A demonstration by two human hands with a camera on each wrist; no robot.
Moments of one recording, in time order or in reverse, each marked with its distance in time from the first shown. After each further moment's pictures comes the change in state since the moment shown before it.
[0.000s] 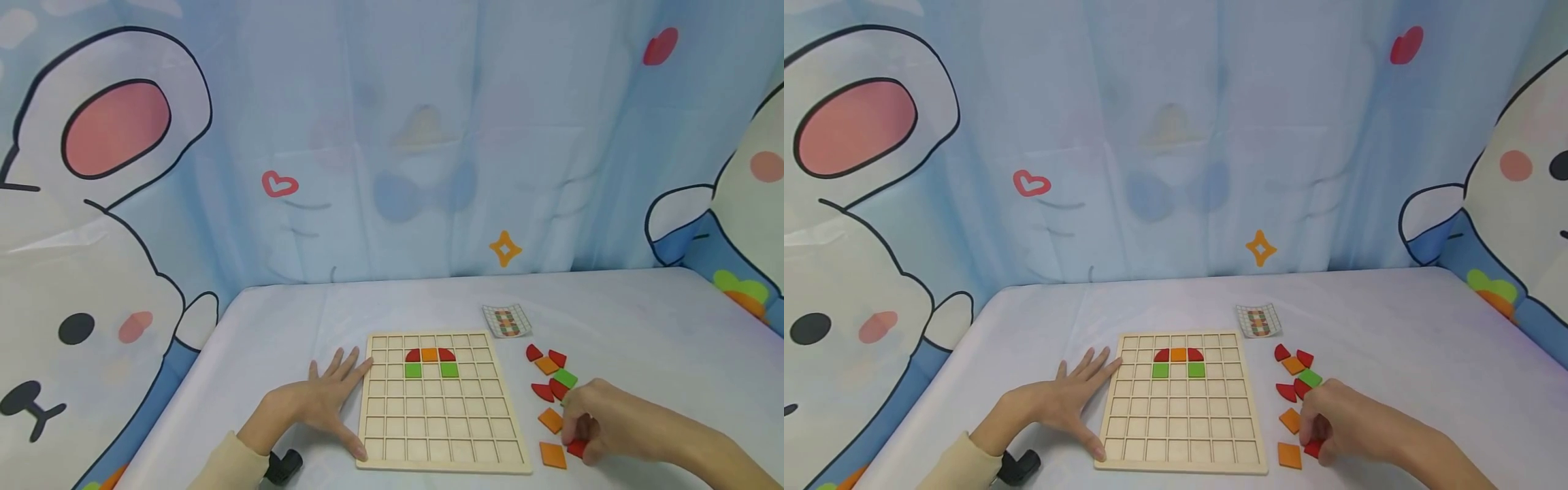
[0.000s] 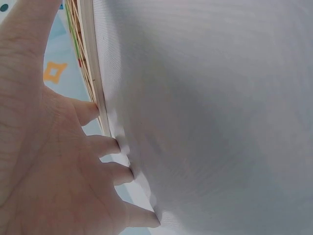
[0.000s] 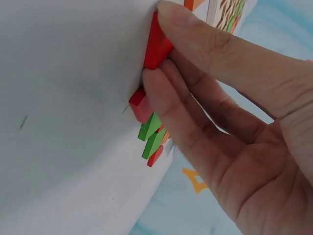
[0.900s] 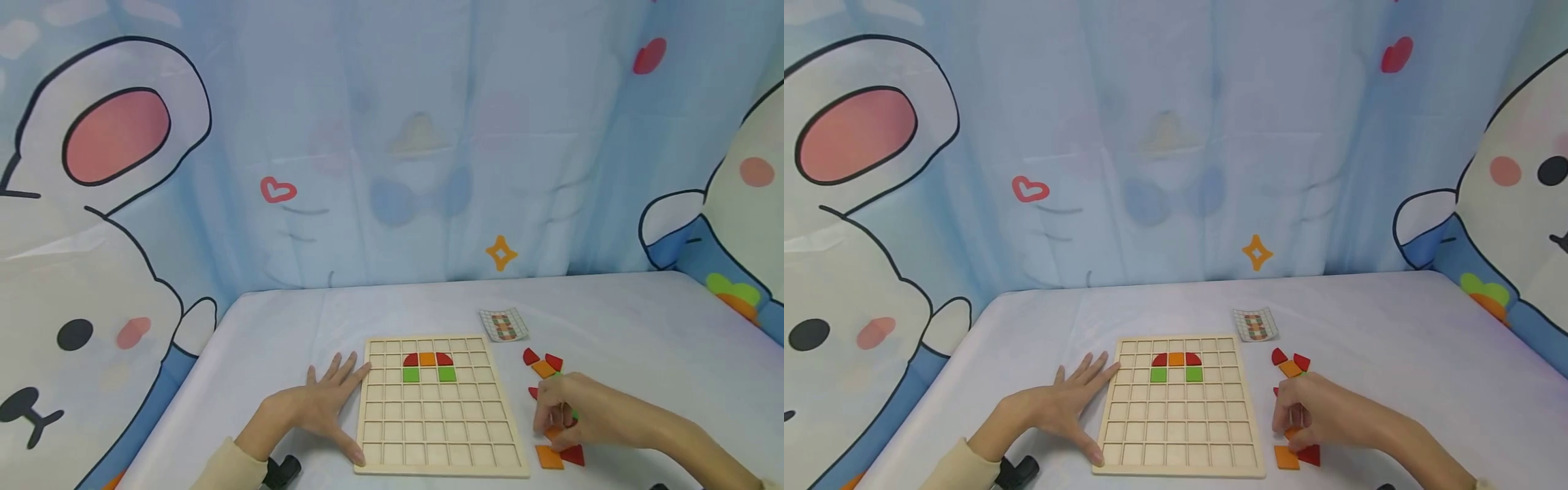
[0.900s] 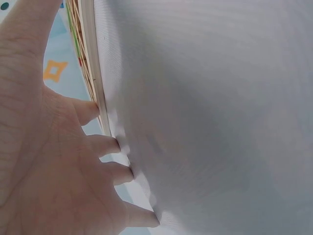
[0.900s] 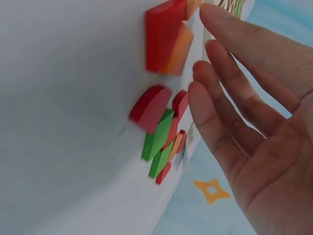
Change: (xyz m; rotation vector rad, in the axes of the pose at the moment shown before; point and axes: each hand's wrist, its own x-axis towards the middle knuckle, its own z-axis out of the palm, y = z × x) left_hand 0.000 0.000 0.001 0.002 0.005 -0.009; right_hand 0.012 -0.003 -0.003 0.096 0.033 -0.098
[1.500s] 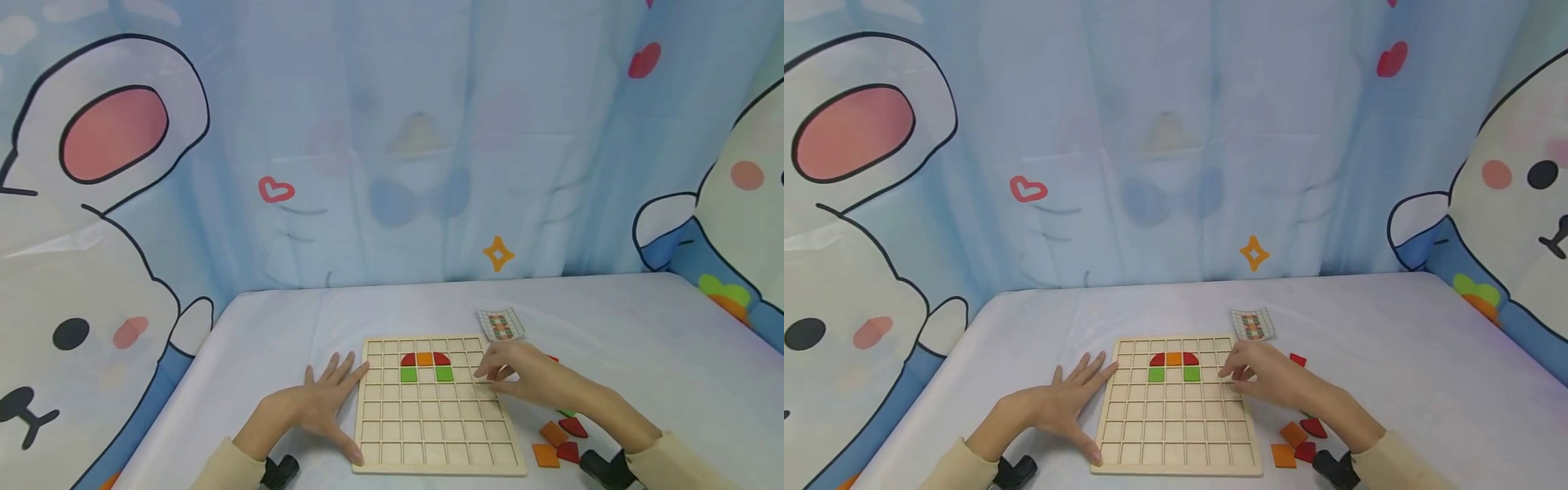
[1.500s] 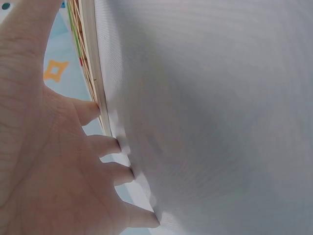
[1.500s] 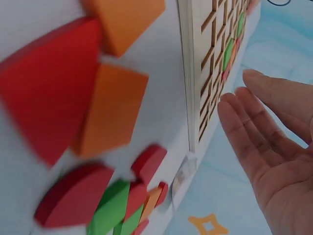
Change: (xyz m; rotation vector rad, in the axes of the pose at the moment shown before) left_hand 0.001 0.001 0.001 -0.007 0.004 -0.002; right_hand 0.058 -0.028 0.004 -0.131 0.203 -0.172
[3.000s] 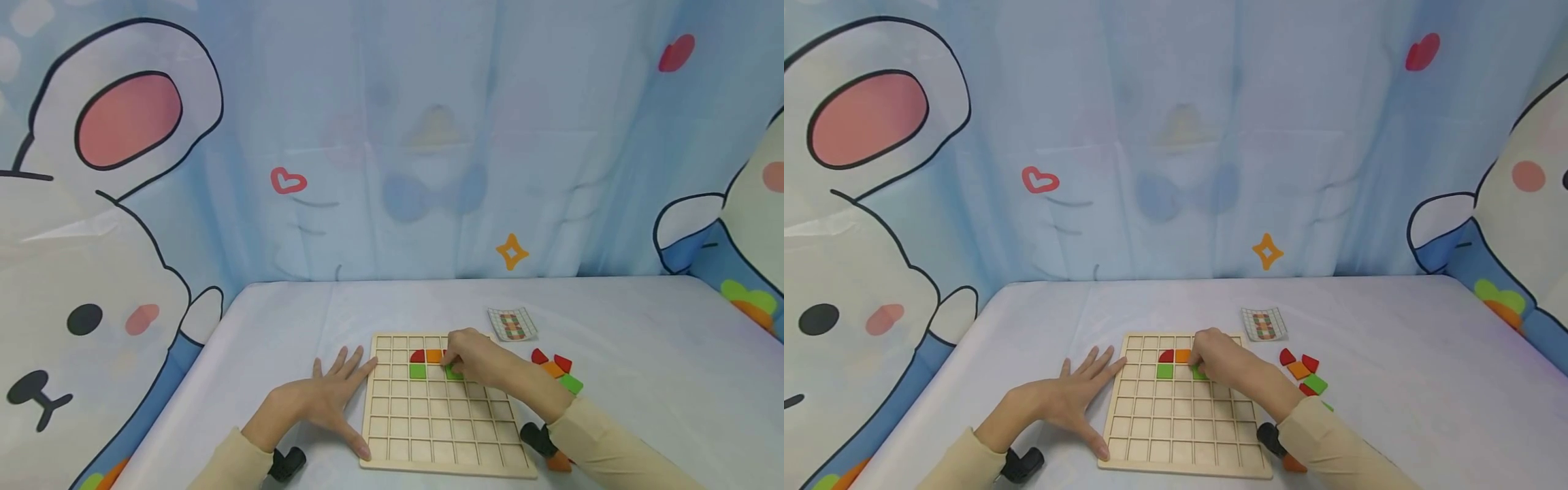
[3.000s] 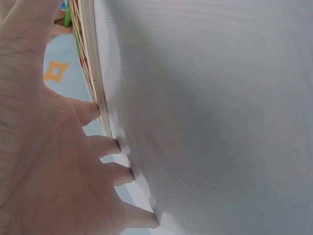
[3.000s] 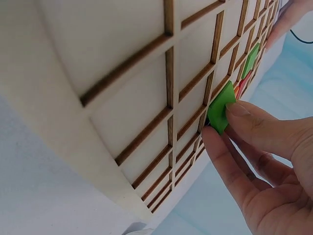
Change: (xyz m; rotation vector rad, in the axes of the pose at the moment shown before) left_hand -0.001 -0.002 -0.002 0.006 -0.013 0.001; right_hand 0.079 -0.026 0.034 -0.214 -0.020 0.011
